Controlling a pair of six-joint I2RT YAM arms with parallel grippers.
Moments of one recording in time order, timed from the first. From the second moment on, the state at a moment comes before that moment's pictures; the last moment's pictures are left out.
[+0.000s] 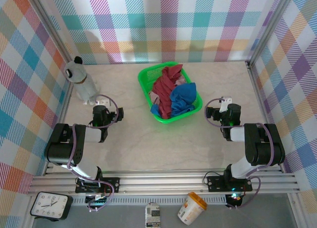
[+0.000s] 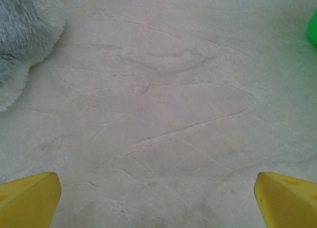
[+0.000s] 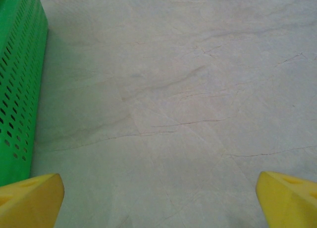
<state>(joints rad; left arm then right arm) -0.07 1.58 0.43 0.66 -0.07 -0.10 -0.02 1.55 0.41 0.69 -0.17 0.05</state>
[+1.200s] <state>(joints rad) -0.61 1.76 1.47 -0.56 0.13 -0.37 0.12 1.18 0.86 -0.53 -0.43 0.39</state>
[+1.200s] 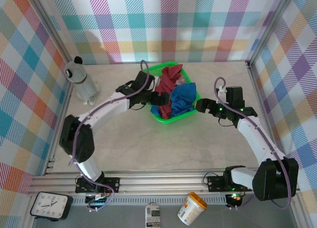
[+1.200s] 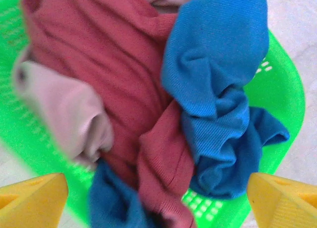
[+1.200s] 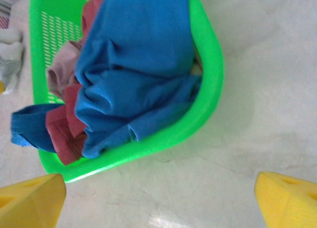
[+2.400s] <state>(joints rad) -0.64 2.17 2.06 -0.71 0.40 -0.44 0.24 1.51 0.92 -0.34 -0.27 1.04</state>
